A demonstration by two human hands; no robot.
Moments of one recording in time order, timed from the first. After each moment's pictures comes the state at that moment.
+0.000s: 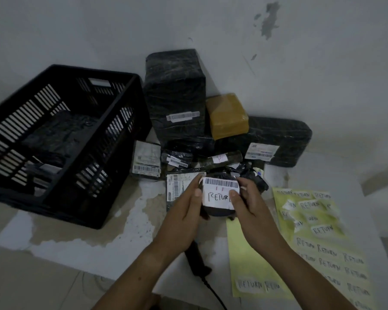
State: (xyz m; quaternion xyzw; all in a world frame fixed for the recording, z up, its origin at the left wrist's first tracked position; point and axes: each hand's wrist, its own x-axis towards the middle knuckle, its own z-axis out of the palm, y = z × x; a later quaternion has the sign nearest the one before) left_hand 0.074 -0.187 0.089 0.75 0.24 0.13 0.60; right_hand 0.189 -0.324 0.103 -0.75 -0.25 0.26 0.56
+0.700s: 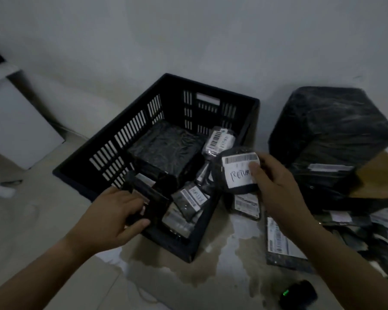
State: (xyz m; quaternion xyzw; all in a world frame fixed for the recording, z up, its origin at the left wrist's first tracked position) left_hand -0.168 0.194 0.112 0.98 0.14 0.15 0.05; right_hand 0.117 0.003 0.172 -0.72 -0.33 0.25 0.55
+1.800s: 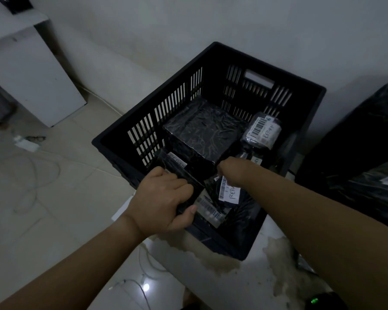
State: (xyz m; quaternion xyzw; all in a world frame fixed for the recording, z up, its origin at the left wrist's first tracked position) left_hand -0.166 0.207 0.082 0.96 0.16 0.25 0.03; right_hand 0.089 0.207 0.043 -0.68 -0.64 0.24 -0.25
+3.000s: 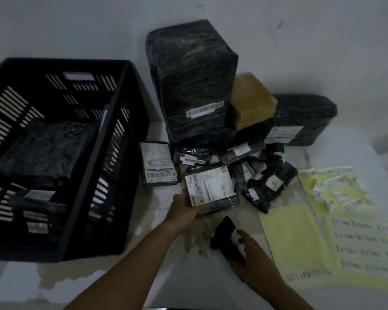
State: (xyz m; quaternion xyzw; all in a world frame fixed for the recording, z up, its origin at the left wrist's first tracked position) left_hand 0.086 -0.005 -0.072 0.72 0.36 -0.12 0.58; right_hand 0.105 -0.257 -0.038 -0.88 -0.16 0.40 0.21
